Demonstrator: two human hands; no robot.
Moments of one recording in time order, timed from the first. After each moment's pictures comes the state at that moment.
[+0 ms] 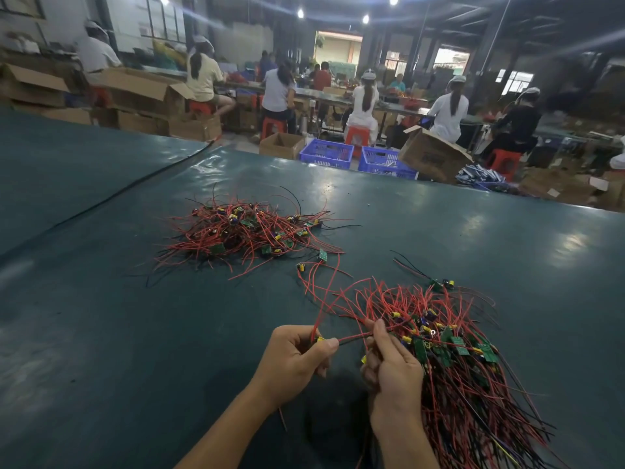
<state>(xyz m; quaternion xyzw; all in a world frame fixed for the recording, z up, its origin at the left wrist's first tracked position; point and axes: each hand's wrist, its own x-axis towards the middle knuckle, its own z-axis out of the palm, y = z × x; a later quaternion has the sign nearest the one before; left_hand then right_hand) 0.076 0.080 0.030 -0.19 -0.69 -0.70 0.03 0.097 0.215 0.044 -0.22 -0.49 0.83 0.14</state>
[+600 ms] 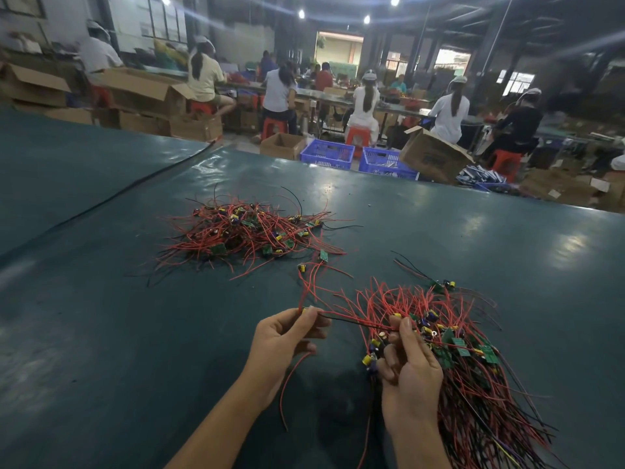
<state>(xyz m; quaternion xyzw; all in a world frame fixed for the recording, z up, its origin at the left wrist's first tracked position) 0.067 0.073 0.038 -0.01 -0.57 -0.82 -0.03 0.098 0.231 0.047 -0.16 -0.42 0.88 0.18</state>
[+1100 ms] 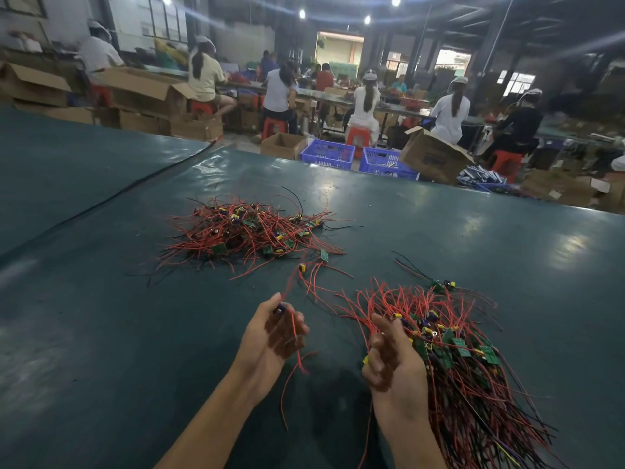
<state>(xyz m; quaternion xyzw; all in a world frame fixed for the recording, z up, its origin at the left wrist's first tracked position) 0.057 0.056 0.039 0.07 -0.40 -0.90 -0.13 0.097 0.224 0.045 -0.14 -0.45 0.88 0.09</state>
